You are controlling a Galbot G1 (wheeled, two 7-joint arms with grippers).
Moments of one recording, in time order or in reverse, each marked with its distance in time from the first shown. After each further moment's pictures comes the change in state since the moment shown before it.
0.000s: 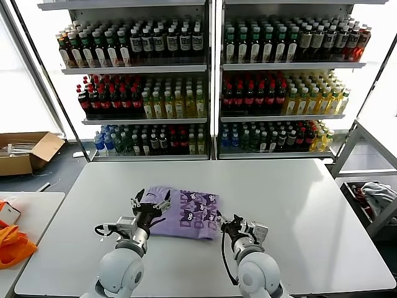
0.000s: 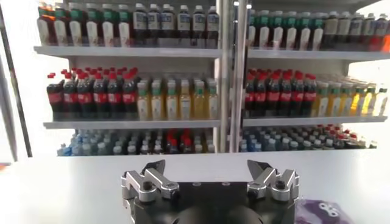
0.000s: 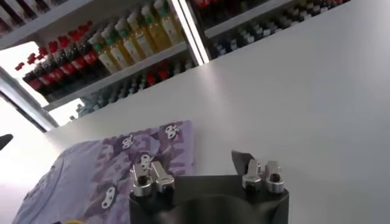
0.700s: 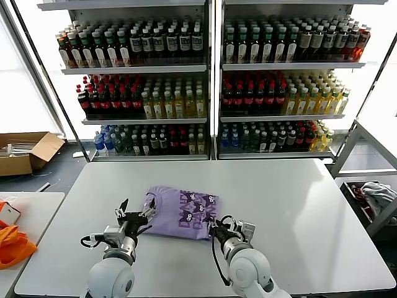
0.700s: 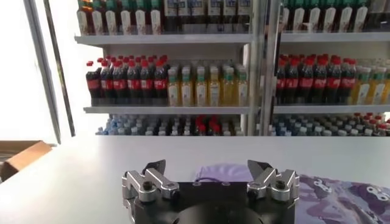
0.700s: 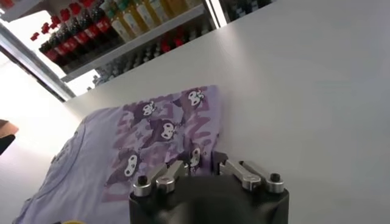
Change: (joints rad) left arm 0.083 -0.014 -0.079 -0.022 0.015 0.014 -0.038; right arm 0.050 -0.024 -0.061 -0.043 0.113 -0.040 0.016
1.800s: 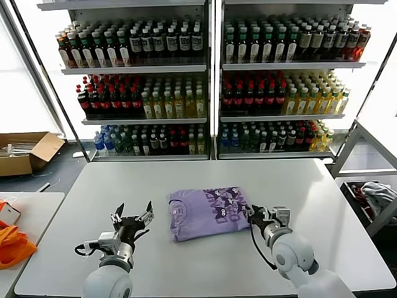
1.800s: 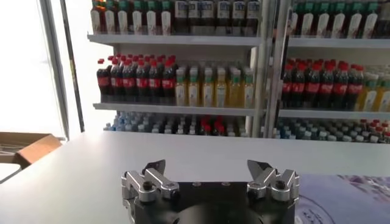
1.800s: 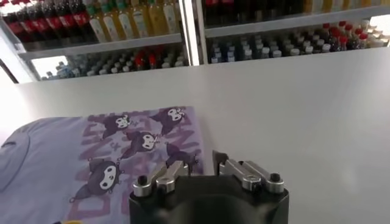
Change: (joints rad) left arm 0.065 -0.031 -0.027 -0.064 0.004 0.002 -0.017; right arm 0.060 -0.326 0.065 -0.015 -0.058 -0.016 -0.158
